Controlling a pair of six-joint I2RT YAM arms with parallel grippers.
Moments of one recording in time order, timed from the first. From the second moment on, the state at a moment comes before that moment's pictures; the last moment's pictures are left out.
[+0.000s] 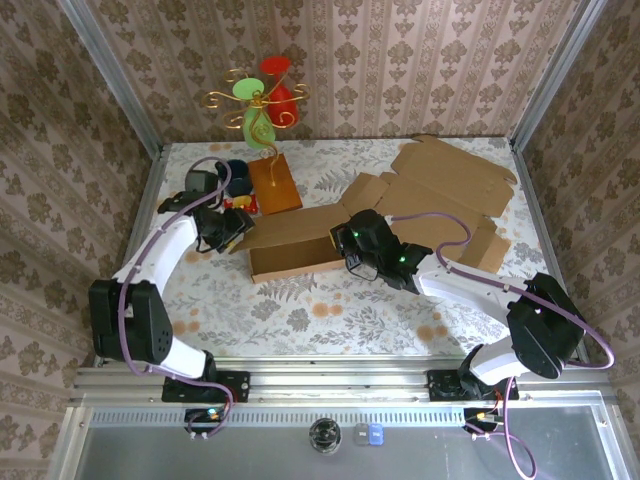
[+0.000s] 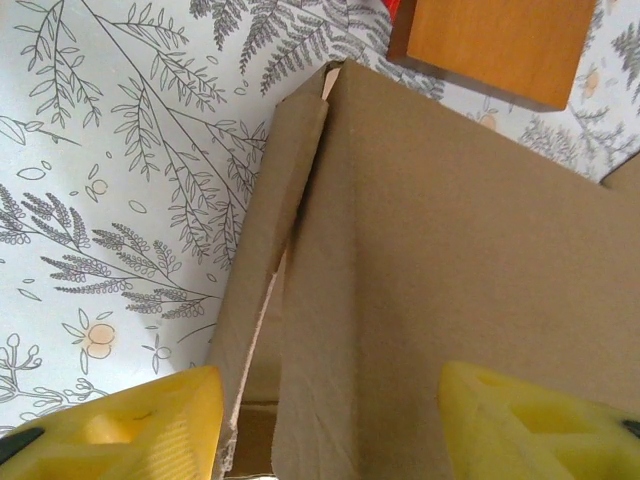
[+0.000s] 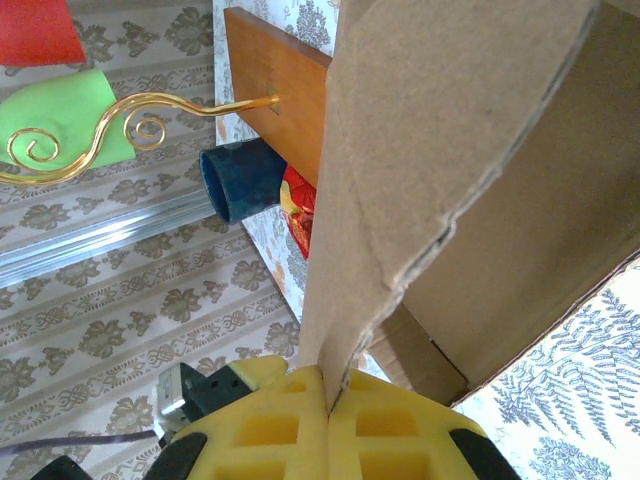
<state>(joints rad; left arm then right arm) -0.16 1.48 1.14 -0.79 0.25 -0.69 0.77 1.45 0.92 0.00 0.14 1.78</state>
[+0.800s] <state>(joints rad) -0.16 1.48 0.88 -0.54 0.30 -0.59 0.77 1.45 0.86 -0.09 0.07 1.78</state>
